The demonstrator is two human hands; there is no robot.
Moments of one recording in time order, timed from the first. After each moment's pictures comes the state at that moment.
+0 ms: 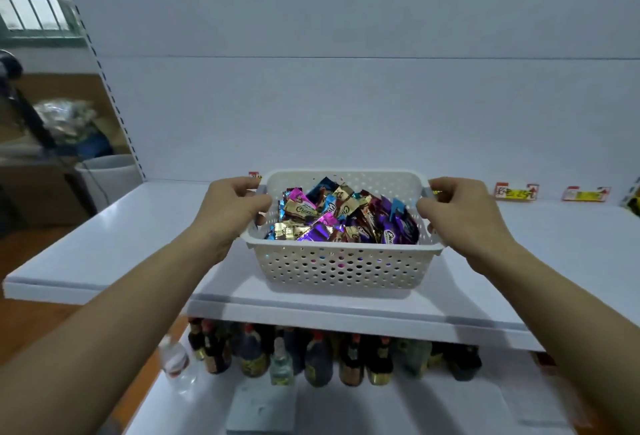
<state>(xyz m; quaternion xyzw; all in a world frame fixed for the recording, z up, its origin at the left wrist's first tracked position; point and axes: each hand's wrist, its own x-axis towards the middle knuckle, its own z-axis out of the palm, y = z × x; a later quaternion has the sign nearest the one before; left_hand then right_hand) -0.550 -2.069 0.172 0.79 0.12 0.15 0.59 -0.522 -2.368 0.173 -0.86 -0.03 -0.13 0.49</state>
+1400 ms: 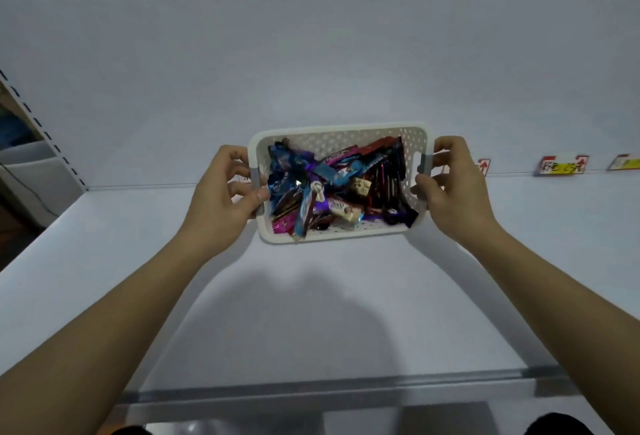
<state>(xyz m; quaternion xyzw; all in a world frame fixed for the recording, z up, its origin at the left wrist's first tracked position) -0.408 -1.969 0.115 0.81 -0.09 0.15 0.55 -0.388 -2.290 0.115 -0.86 -0.05 -0.22 0.46</state>
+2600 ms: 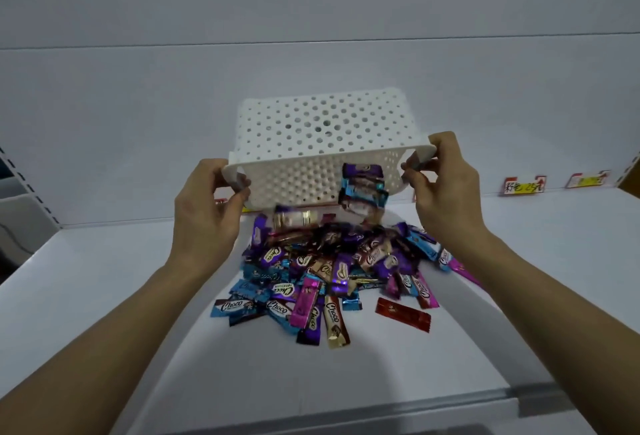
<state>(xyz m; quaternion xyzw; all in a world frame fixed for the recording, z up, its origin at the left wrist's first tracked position) -0.398 -1.996 0.131 0.79 -0.18 0.36 0.46 -0.388 -2.312 0.145 -0.84 -0.11 -0.36 0.39</state>
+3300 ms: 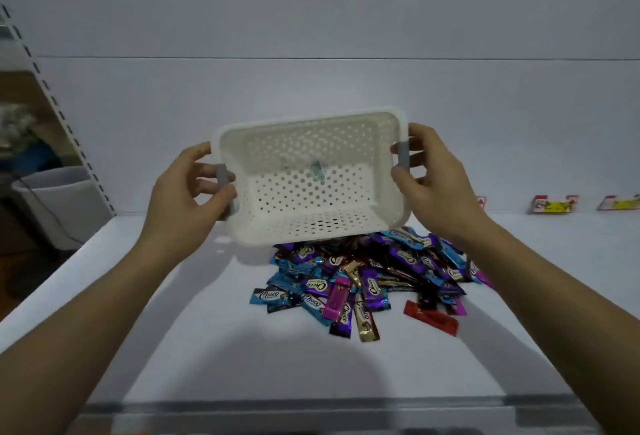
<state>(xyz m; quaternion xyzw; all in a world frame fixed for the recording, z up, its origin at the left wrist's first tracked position) -0.433 -1.929 0.168 0.81 -0.07 0.28 0.50 -0.401 -2.258 0.188 -0.84 -0.19 -0.25 0.45</state>
